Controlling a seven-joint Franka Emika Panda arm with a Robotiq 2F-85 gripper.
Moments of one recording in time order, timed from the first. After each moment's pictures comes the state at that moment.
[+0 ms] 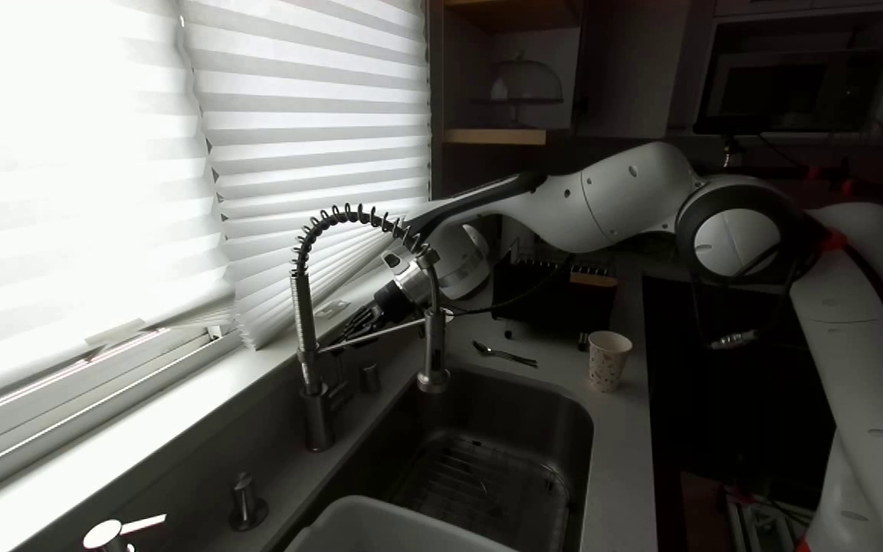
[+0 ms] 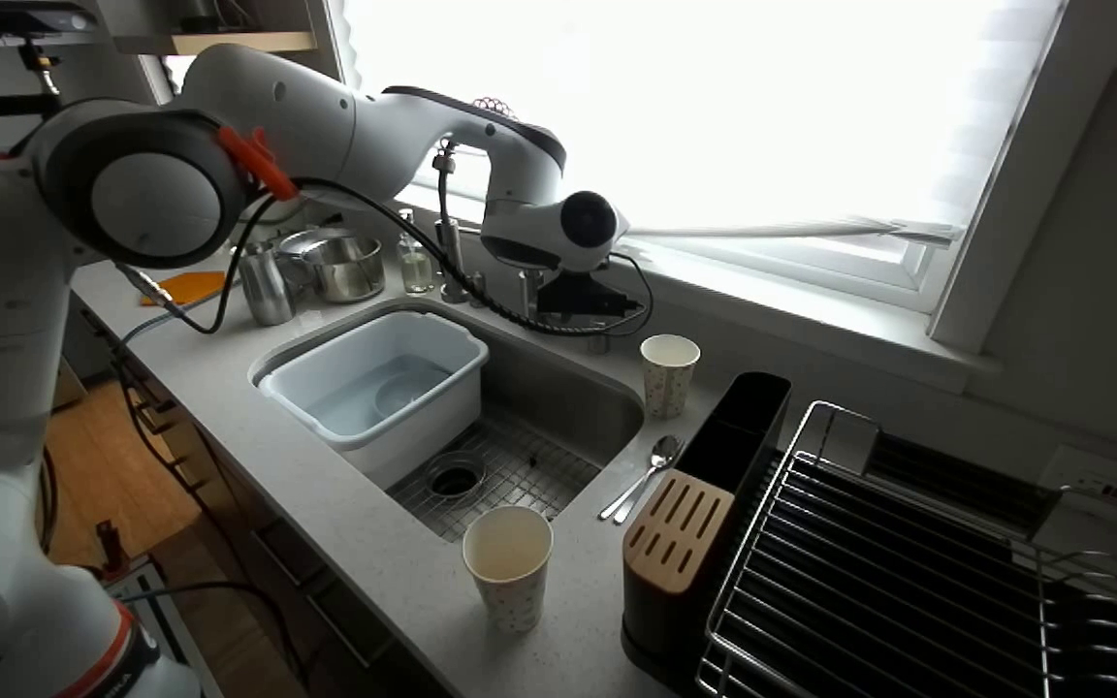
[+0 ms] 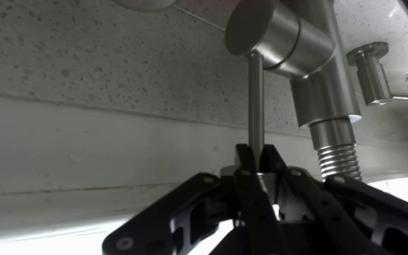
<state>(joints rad) -0.17 0.47 0.05 -1.62 1.24 2.37 -1.67</state>
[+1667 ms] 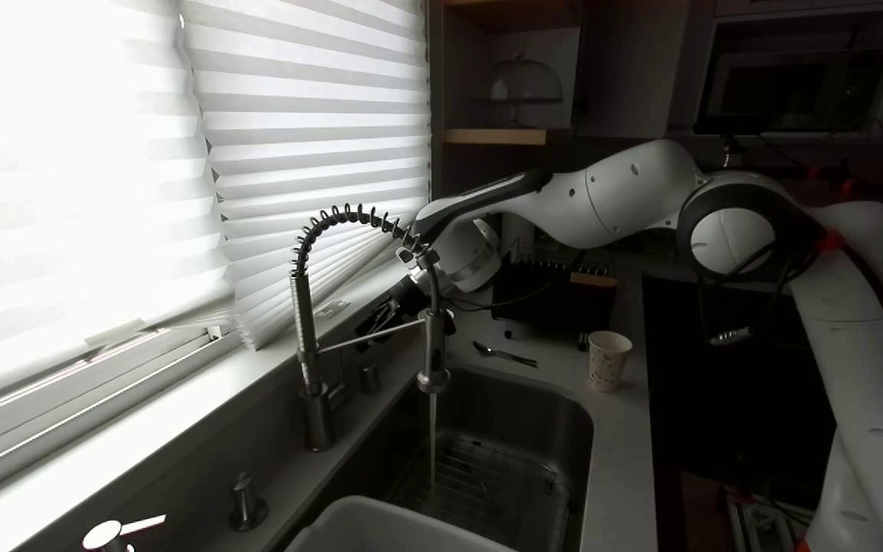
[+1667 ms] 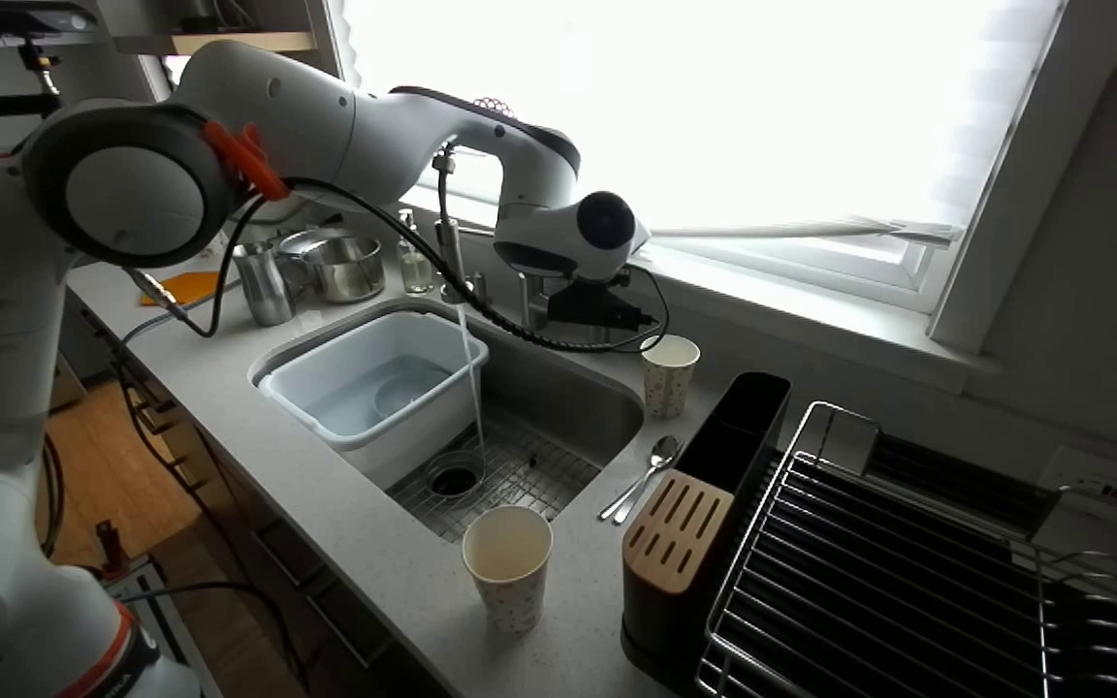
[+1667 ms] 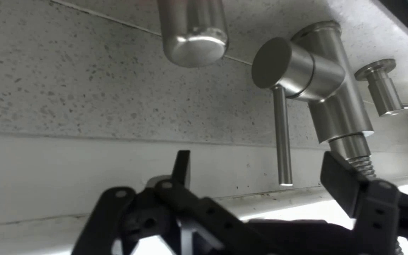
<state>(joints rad) -0.17 0.46 -0.02 -1.64 1.18 2.33 -1.57</state>
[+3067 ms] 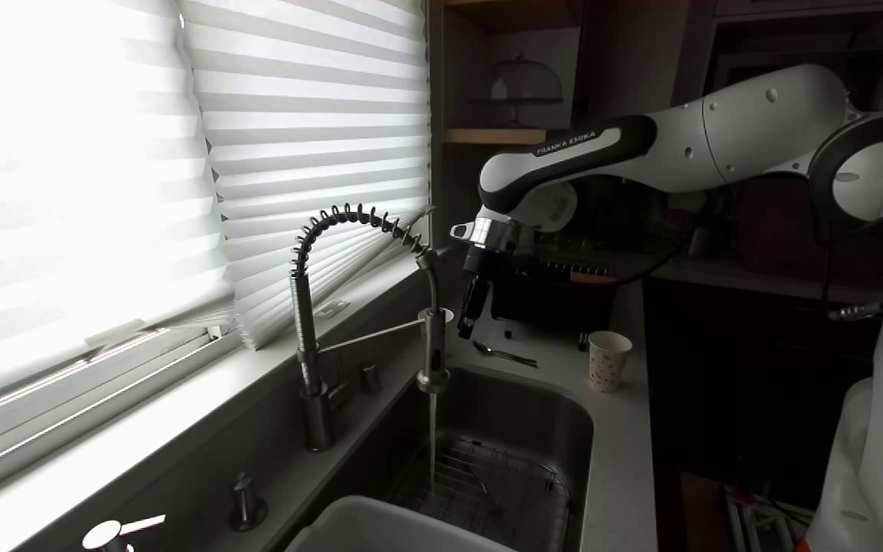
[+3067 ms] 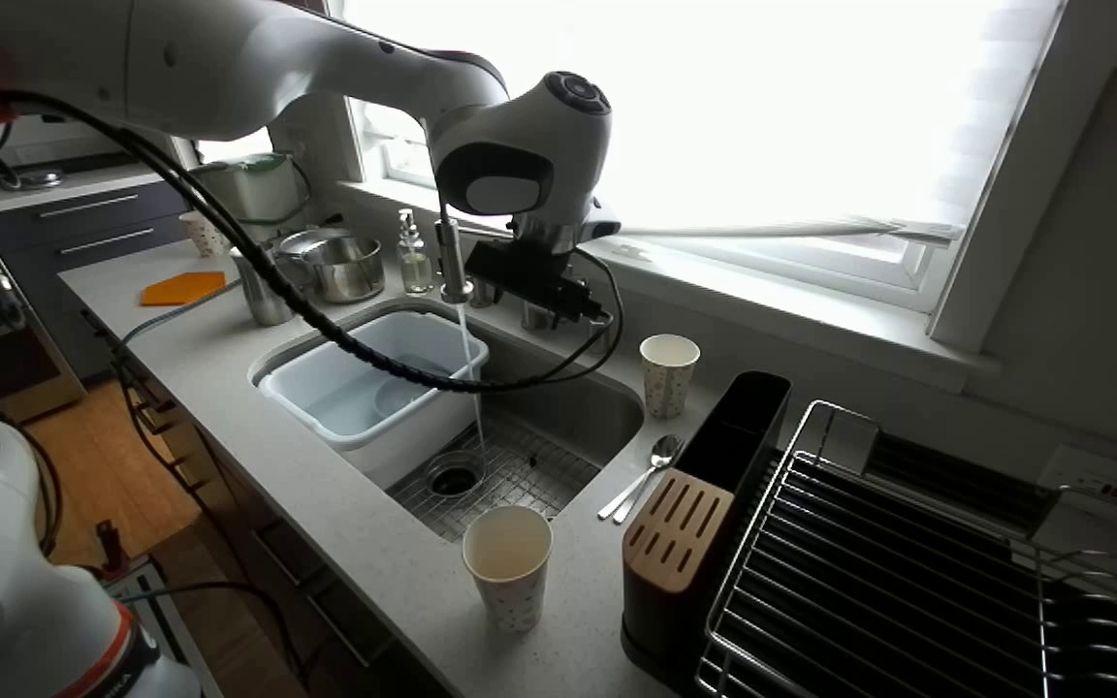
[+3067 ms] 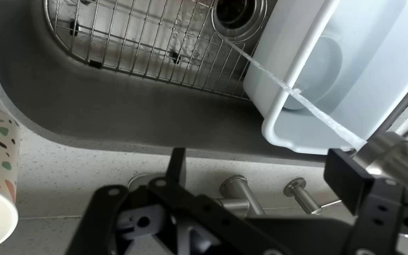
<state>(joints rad) -0.18 0.07 -0.14 -1.91 0.51 1.94 -0.92</state>
